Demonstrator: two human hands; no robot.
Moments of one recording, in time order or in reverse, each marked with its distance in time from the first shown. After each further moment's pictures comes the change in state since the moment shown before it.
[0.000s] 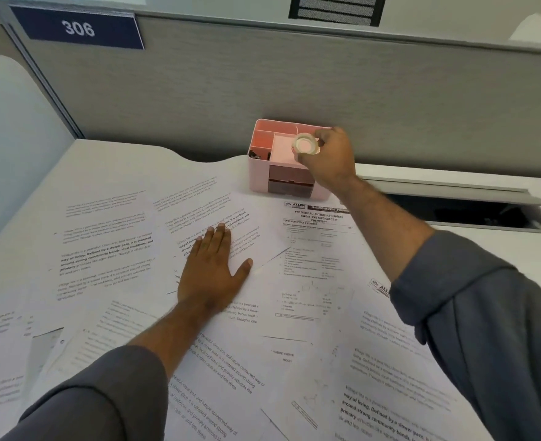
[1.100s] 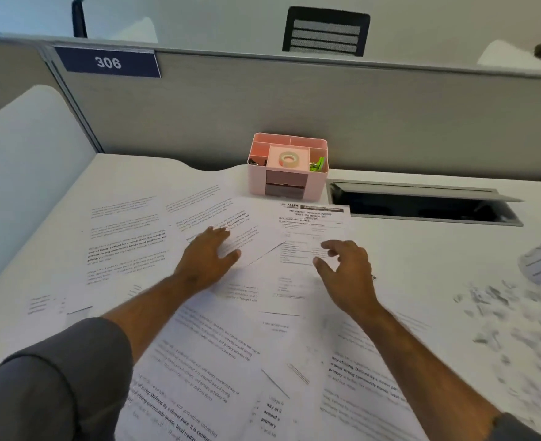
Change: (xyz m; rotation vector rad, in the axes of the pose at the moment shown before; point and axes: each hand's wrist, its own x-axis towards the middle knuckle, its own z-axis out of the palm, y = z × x) left_hand -0.014 -0.009 -0.056 -0.350 -0.072 -0.034; right_hand -0.230 0.029 -0.052 -0.012 -0.068 0.139
